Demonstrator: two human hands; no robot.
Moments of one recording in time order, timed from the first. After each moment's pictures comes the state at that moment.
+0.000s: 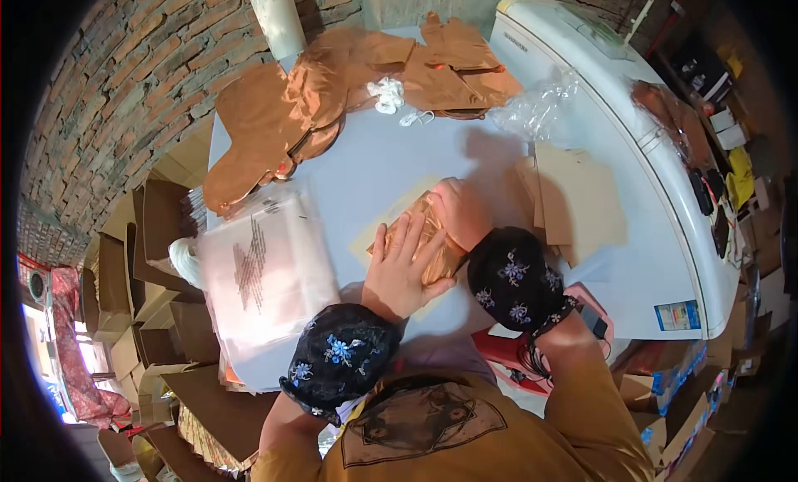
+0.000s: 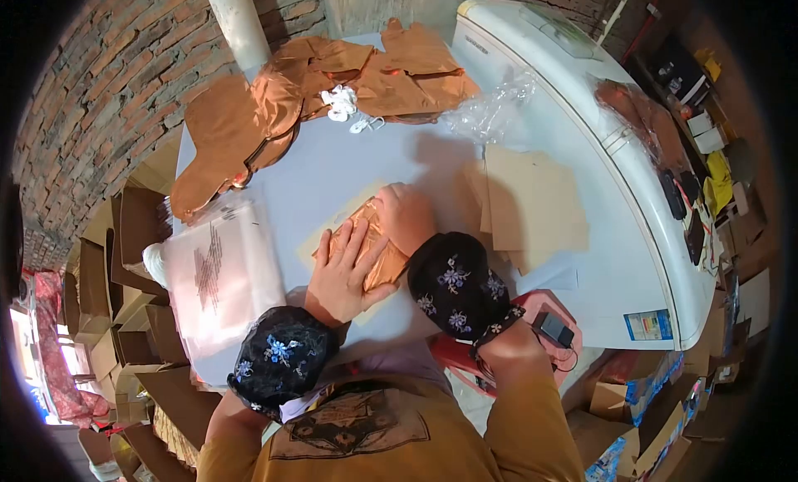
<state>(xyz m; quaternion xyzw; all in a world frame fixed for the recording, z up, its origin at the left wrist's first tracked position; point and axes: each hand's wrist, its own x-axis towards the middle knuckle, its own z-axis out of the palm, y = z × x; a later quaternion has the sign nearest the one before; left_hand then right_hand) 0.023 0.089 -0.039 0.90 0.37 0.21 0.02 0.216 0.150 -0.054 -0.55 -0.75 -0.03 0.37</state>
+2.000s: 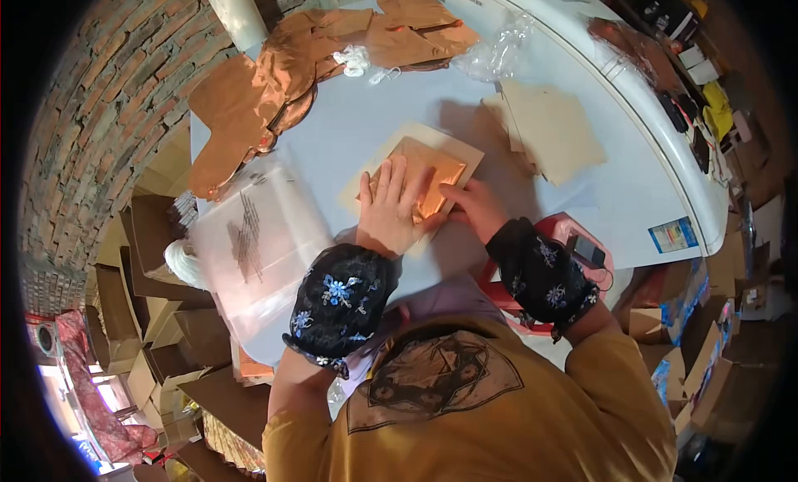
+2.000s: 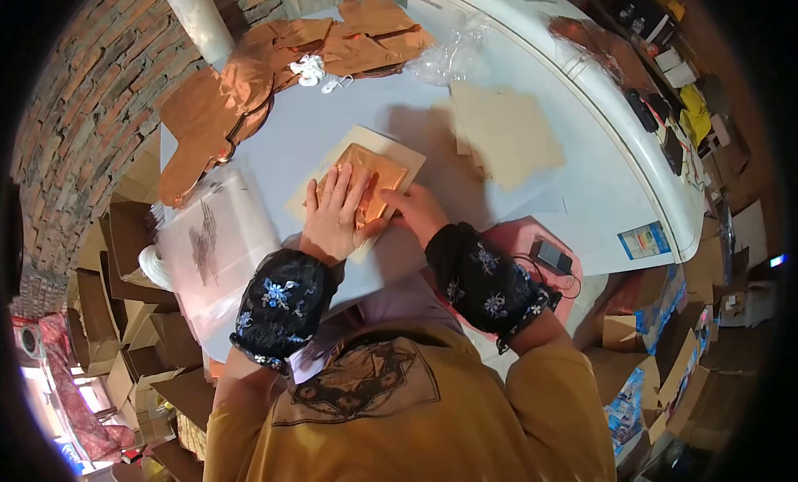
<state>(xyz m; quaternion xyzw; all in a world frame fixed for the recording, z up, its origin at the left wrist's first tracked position) 0.021 0.094 -0.054 0.91 0.35 0.23 0.01 0.195 0.030 -0.012 -0.56 -0.27 0.59 0.52</state>
